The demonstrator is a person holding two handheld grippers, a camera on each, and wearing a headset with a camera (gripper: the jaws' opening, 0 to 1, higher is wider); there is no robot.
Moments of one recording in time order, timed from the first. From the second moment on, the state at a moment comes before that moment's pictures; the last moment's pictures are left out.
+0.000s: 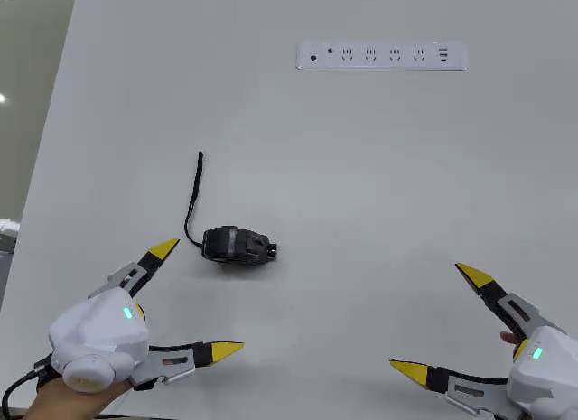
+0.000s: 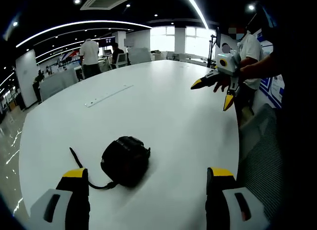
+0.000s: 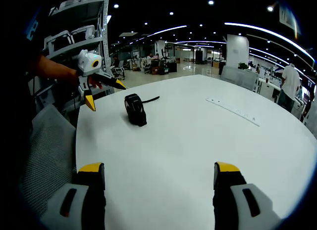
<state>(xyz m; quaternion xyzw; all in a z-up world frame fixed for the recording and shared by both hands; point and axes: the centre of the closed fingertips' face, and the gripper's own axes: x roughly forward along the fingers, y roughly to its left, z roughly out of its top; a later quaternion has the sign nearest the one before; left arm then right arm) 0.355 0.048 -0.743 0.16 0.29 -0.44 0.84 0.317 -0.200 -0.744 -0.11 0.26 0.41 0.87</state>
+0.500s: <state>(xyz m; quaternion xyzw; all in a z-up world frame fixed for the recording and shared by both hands) 0.375 0.047 -0.752 0.20 0.30 -0.48 0.80 0.332 -0.175 -0.749 -0.12 0.26 0.45 0.85</state>
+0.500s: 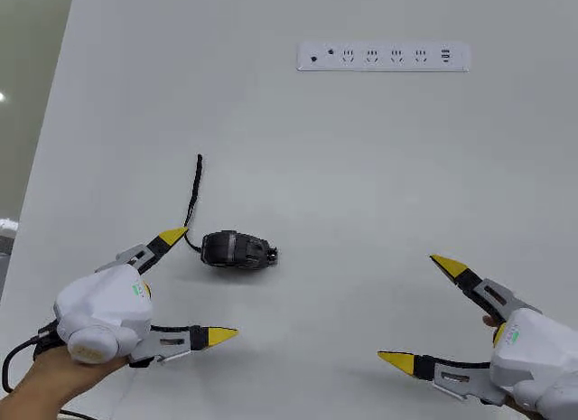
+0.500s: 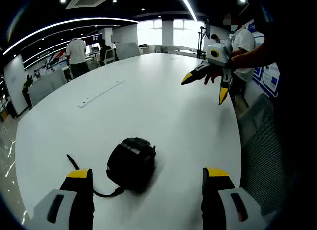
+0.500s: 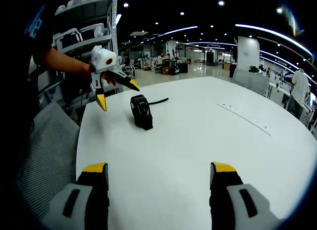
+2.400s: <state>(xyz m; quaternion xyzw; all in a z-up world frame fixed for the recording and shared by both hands) 0.410 0.047 -0.799 0.32 0.35 -0.56 0.68 0.392 -0.059 -0.798 -0.18 0.22 0.59 0.75</state>
